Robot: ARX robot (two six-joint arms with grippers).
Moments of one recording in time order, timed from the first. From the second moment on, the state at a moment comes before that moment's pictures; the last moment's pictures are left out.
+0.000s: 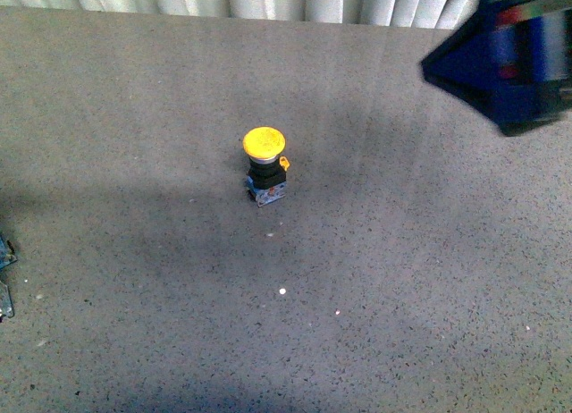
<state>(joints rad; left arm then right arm) 0.00 1.02 0.07 0.94 0.00 -0.01 0.28 1.29 0.72 -0.01 0.01 -0.05</state>
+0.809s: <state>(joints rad) 0.00 0.45 0.01 0.44 0.00 -0.01 0.48 1.92 1.20 -0.09 0.06 0.12</state>
